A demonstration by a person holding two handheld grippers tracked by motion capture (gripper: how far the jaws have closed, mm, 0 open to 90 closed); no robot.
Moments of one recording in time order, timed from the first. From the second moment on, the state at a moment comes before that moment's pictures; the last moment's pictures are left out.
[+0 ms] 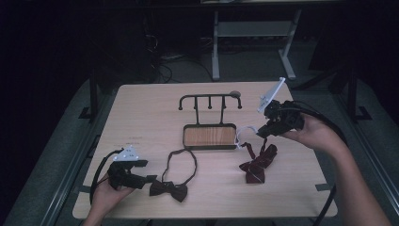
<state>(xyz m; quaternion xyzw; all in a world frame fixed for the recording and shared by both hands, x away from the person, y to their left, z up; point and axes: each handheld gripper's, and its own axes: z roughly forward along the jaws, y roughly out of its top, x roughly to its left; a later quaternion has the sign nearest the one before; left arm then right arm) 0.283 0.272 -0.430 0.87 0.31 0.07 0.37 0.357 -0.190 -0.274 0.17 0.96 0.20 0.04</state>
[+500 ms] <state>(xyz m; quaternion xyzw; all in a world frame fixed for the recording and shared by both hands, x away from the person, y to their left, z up) 0.283 0.272 -0.430 0.87 0.31 0.07 0.38 0.364 -0.179 -0.253 0.16 0.96 0.21 0.04</state>
